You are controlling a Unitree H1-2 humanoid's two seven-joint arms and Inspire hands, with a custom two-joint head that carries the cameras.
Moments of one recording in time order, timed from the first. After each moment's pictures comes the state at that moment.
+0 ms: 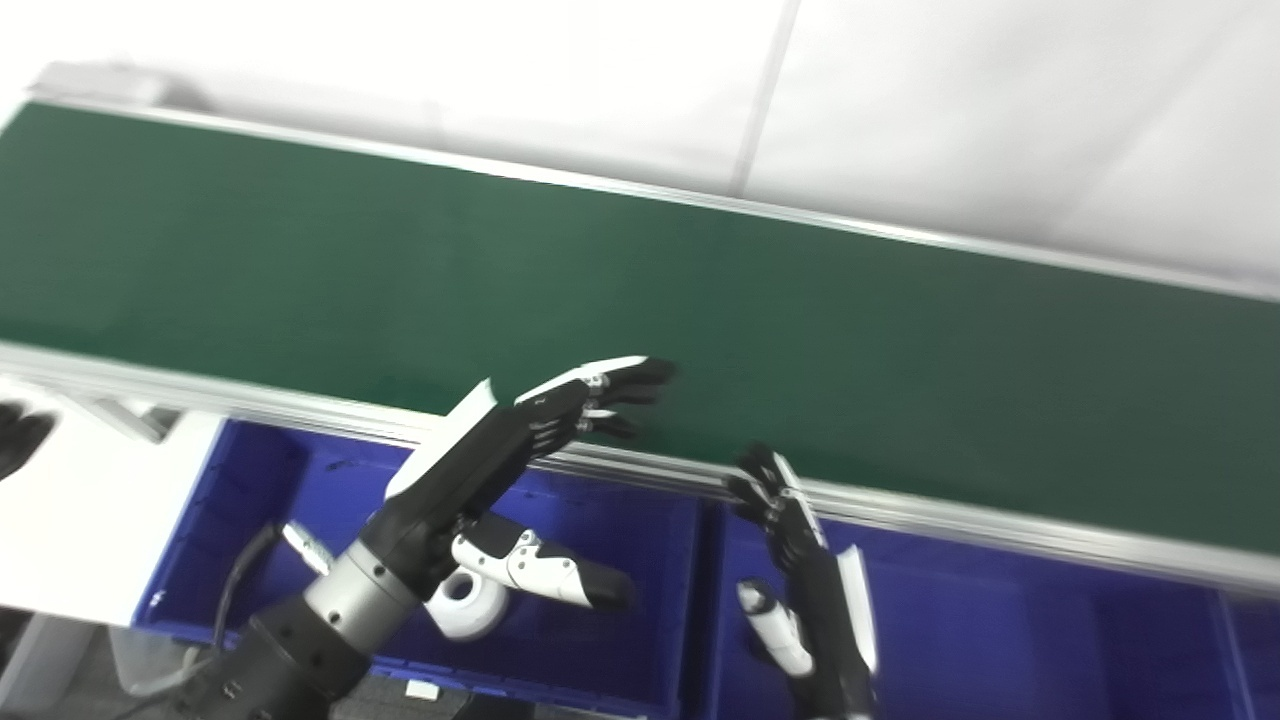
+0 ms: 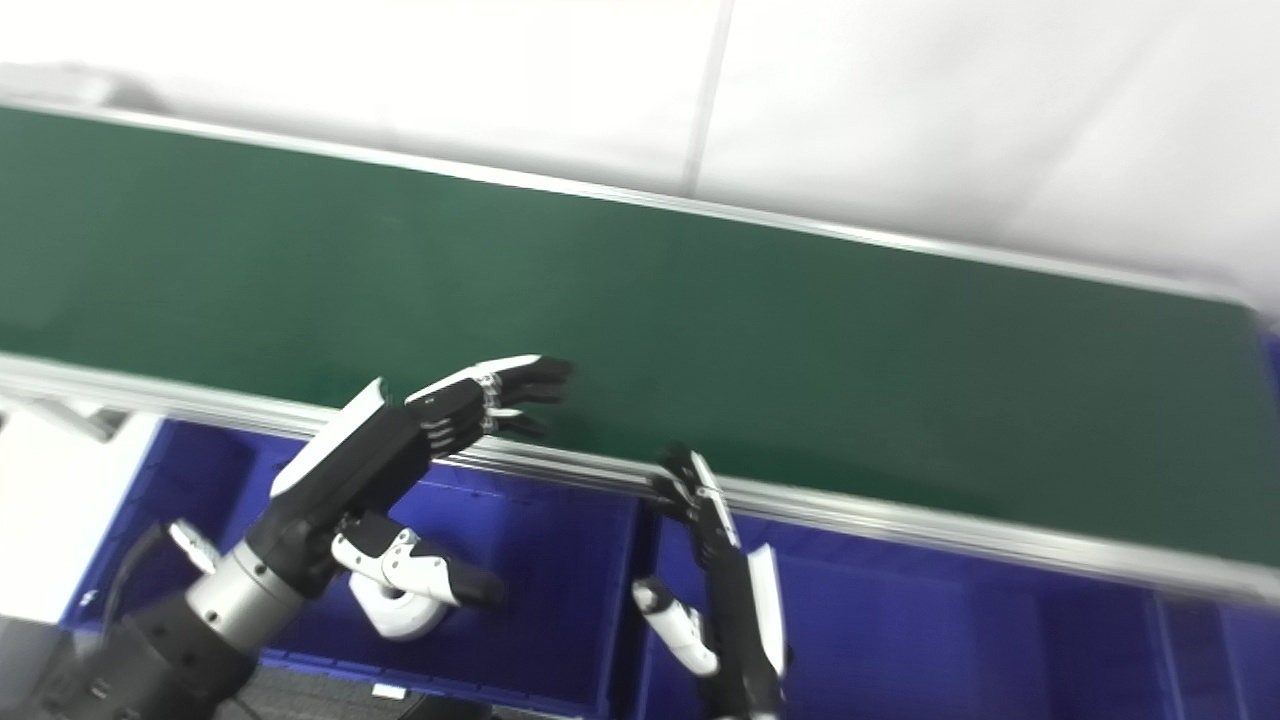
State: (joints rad) left arm 0.41 0.01 -0.08 -0.52 0.17 -0.03 -0.55; right arm 0.51 0.06 0.33 -0.13 -0.29 -0.33 -0.06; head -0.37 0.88
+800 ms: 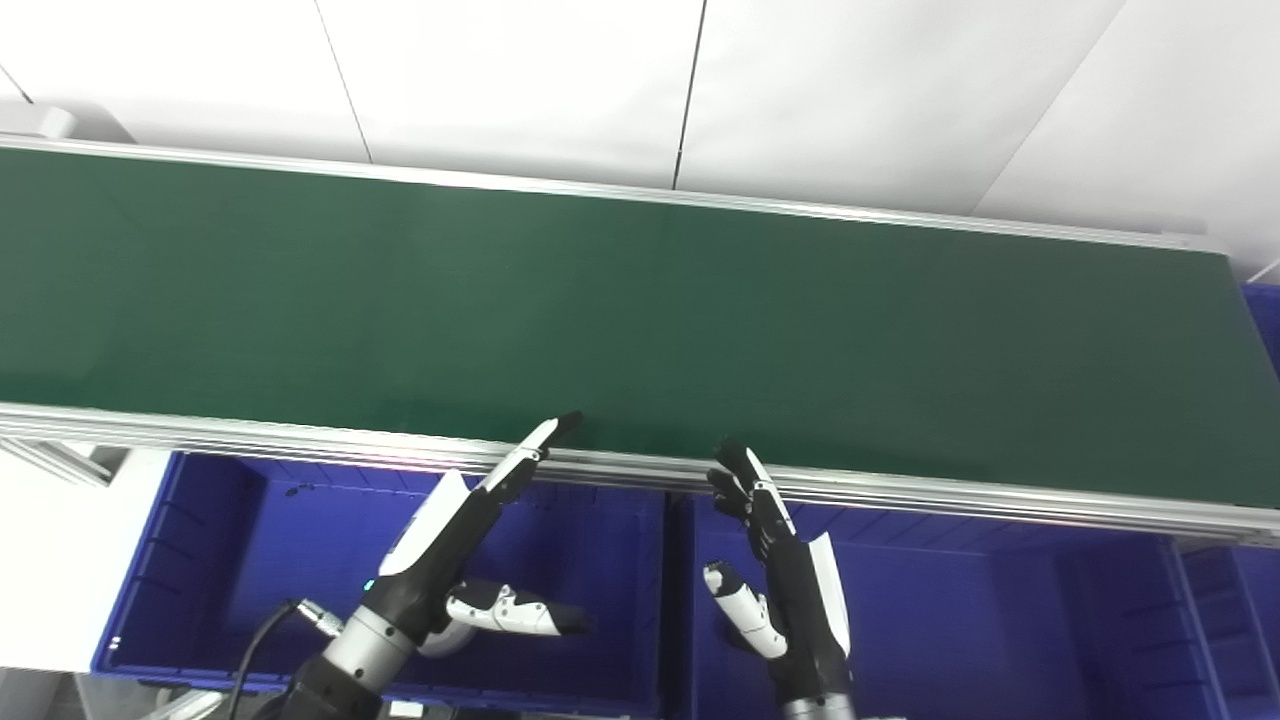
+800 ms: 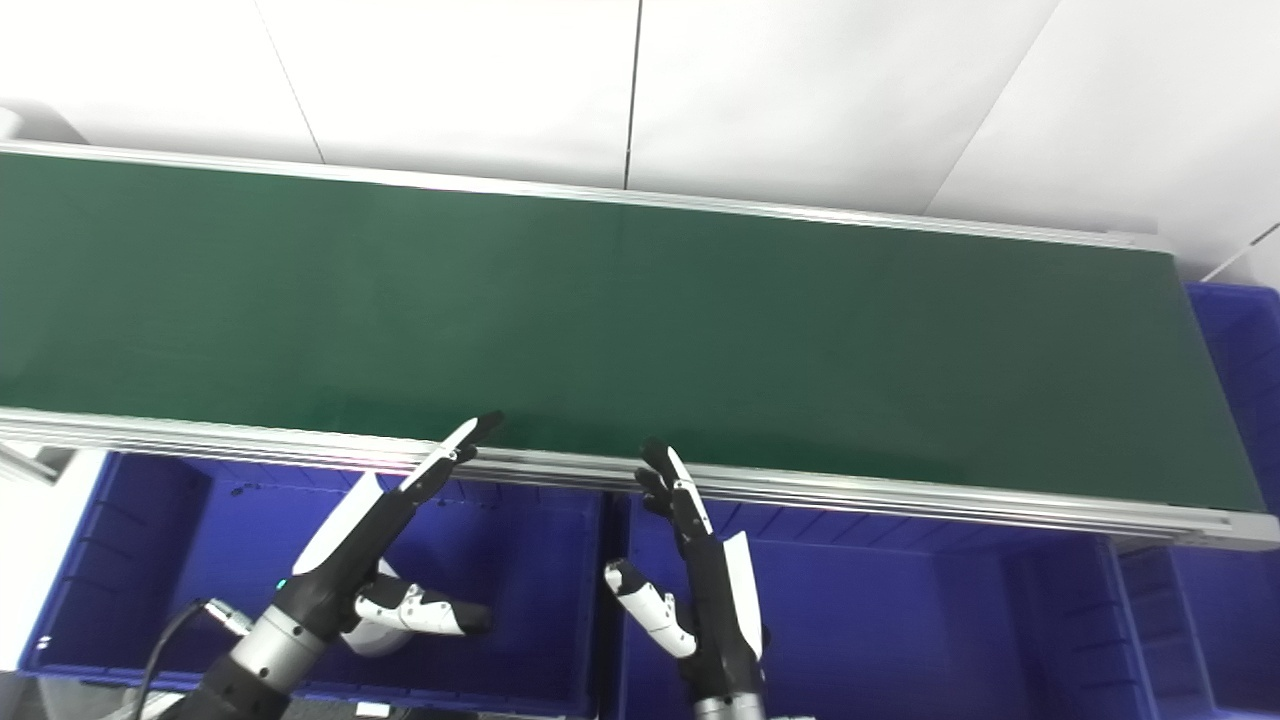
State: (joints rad) left arm 0.34 0.17 -0.20 -0.12 0.34 -0.42 -0.26; right arm 0.49 0.07 0.33 -0.08 -0.31 -0.33 -0.13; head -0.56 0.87
